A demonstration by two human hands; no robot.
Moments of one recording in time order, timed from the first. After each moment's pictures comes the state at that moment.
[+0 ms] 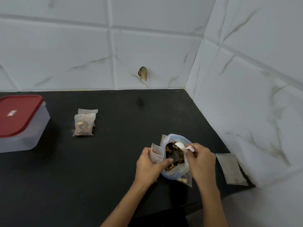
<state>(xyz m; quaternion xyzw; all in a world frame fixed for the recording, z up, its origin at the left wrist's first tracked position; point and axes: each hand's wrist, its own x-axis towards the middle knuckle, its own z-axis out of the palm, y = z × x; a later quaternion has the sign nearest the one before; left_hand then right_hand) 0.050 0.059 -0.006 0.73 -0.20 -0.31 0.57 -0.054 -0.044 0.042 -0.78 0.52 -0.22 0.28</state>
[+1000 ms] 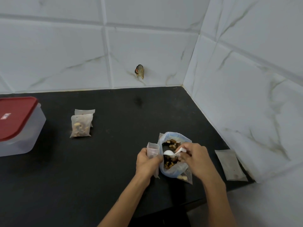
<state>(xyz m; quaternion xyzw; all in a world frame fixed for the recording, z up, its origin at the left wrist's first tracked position) 0.058 0.047 -0.008 0.70 -0.07 -0.40 0.59 -0.056 -0.056 0.047 -0.85 0.41 -0.07 0.33</state>
